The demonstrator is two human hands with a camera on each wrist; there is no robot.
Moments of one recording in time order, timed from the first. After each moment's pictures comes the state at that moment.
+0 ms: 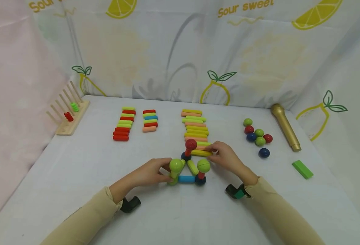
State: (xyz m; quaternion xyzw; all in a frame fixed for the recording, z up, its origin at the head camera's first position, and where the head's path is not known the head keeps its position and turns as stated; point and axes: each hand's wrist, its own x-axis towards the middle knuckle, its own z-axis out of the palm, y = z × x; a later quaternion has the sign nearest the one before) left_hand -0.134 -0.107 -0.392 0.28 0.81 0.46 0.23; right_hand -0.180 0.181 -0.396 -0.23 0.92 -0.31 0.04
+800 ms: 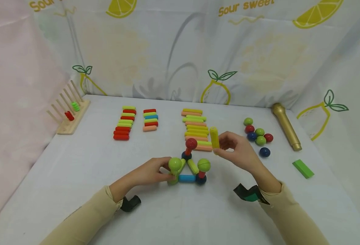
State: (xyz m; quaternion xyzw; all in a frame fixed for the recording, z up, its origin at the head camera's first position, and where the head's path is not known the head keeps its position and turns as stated) left_hand -0.133 -0.107 -0.391 0.27 0.81 0.46 0.23; right_hand -0.147 0.187 -0.326 -0.22 0.87 -0.45 0.01
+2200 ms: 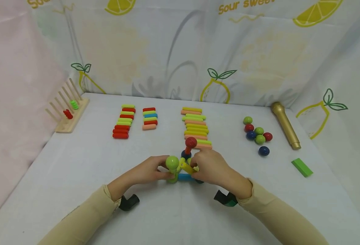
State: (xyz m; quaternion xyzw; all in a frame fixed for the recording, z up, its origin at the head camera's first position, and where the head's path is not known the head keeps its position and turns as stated) left_hand -0.133 -0.110 -0.391 0.27 0.81 0.47 0.23; right_hand -0.125 0.117 -0.333 -0.33 0.94 -0.12 0.05
